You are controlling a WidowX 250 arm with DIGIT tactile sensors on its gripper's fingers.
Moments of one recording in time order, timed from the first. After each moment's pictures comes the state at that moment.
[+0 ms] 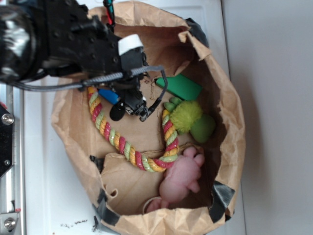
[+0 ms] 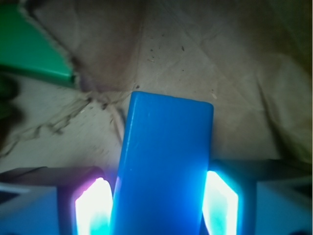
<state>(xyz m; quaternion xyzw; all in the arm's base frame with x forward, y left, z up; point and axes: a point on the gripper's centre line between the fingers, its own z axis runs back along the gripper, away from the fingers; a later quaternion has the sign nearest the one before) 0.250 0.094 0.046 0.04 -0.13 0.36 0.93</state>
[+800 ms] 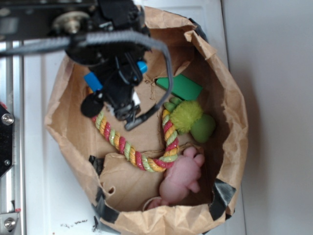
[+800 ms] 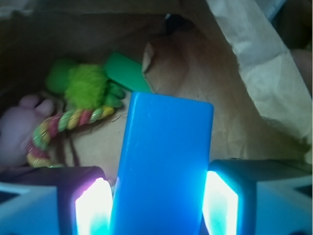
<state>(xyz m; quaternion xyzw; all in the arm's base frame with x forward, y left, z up) 0.253 0.048 0.153 0.00 -0.14 0.15 0.98</state>
